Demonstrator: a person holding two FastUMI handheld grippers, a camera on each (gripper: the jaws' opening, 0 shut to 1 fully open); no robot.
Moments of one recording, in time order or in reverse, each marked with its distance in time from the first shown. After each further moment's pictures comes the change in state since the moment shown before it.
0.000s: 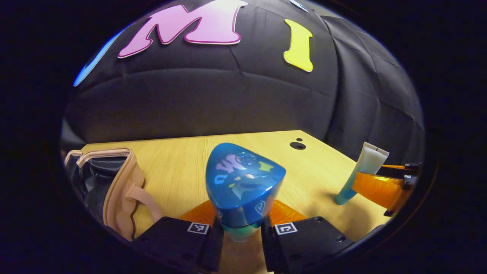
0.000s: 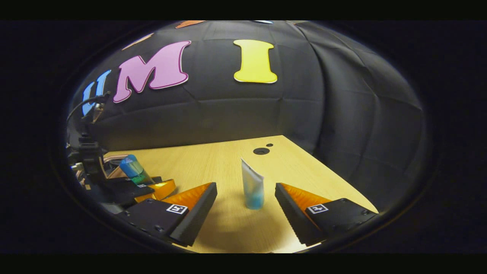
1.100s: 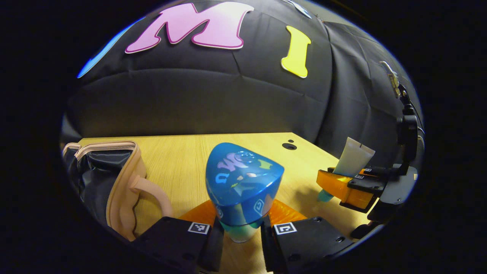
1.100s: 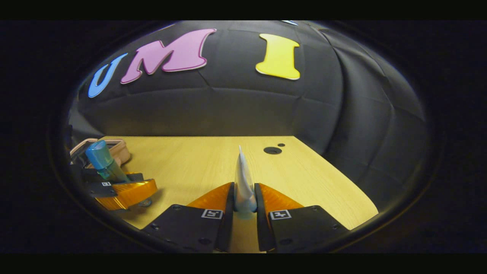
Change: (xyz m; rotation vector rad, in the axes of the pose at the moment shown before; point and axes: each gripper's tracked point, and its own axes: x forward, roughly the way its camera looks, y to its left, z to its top) left arm -0.032 0.002 -0.003 -0.030 -0.043 -0.077; right arm 0.025 0.036 -0.007 -0.150 -0.017 0.050
